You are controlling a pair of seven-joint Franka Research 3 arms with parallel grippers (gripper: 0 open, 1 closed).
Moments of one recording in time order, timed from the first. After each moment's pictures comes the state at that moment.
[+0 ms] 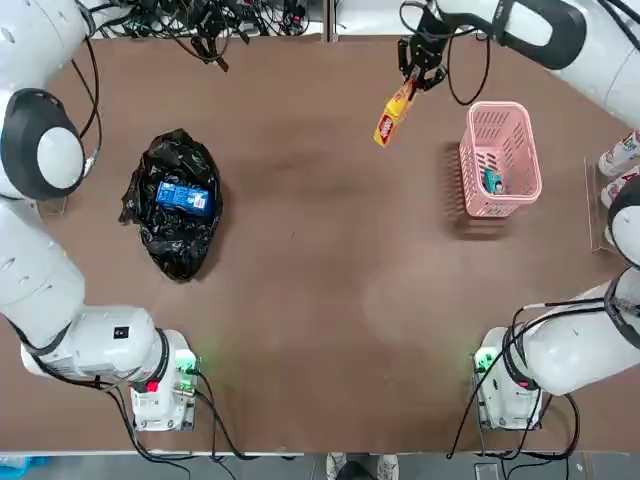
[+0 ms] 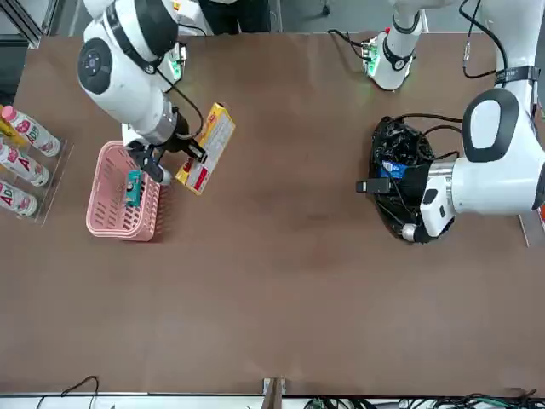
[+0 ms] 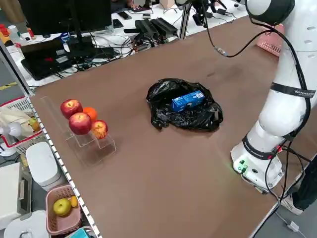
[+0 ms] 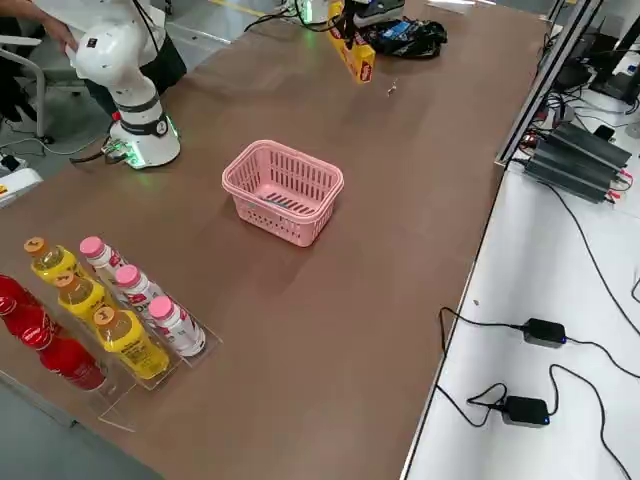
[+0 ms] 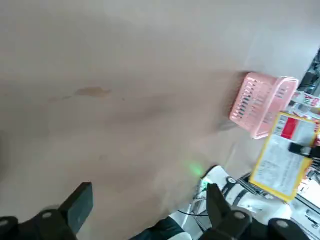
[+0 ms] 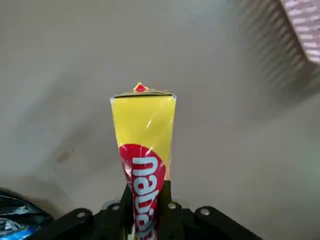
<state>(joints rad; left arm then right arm) 0.04 0.34 -0.25 -1.54 -0.68 1.65 -0.16 0.46 0.10 0.02 -1.76 0.29 1.85 1.05</state>
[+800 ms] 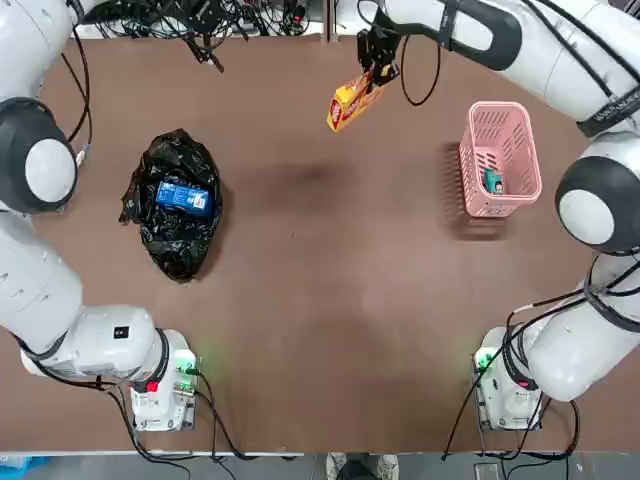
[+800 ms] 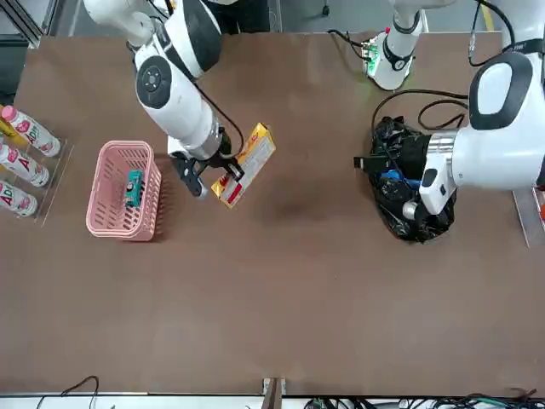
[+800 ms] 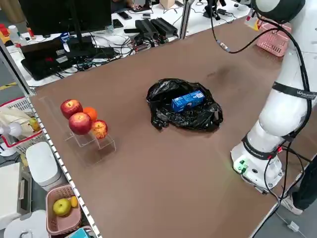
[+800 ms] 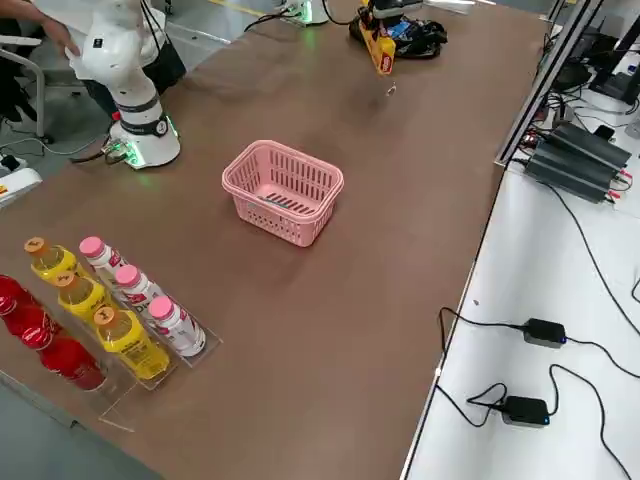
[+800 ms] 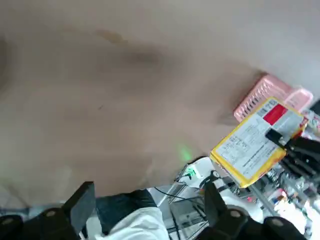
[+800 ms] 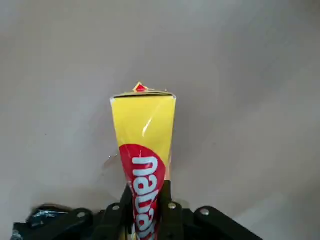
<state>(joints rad) 0.05 0.25 -0.27 -1.53 -0.64 1.50 -0.62 0.58 0.31 0.02 -1.53 0.29 1.93 1.35</state>
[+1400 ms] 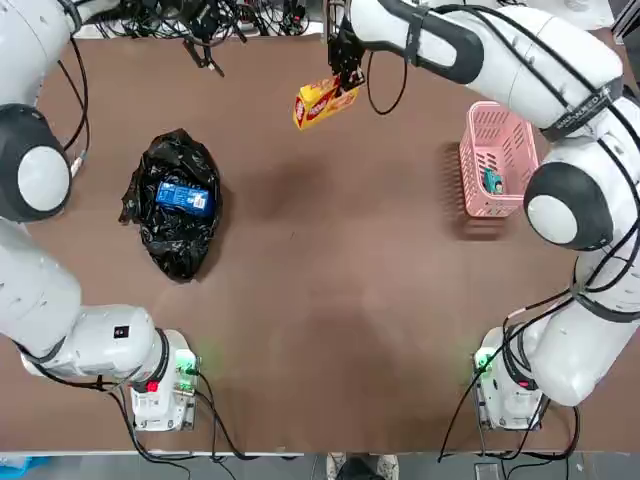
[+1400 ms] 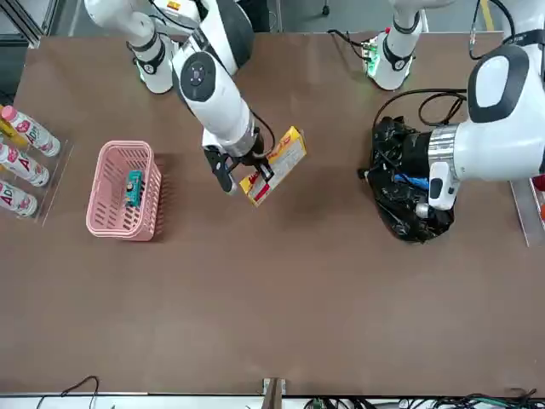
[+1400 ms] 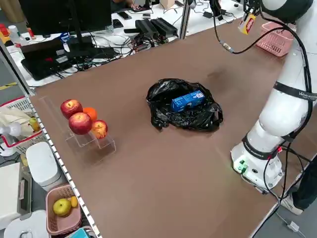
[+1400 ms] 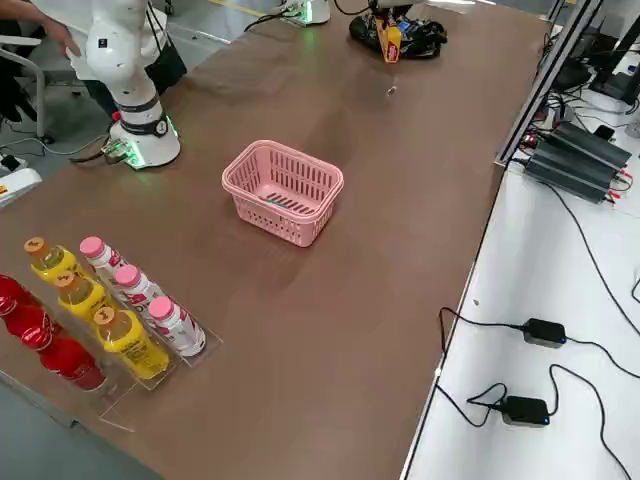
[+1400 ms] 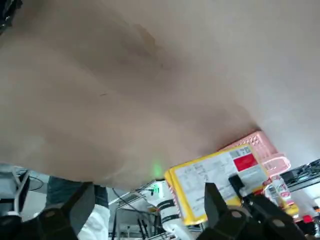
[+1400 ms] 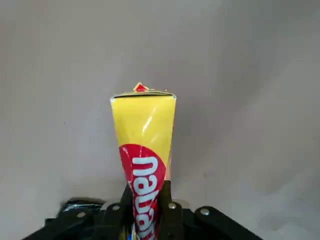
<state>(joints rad) 0.05 0.20 -0.27 -1.65 -0.67 1.64 -0.94 0.68 0.44 0.02 -1.38 0.29 1.98 1.58</state>
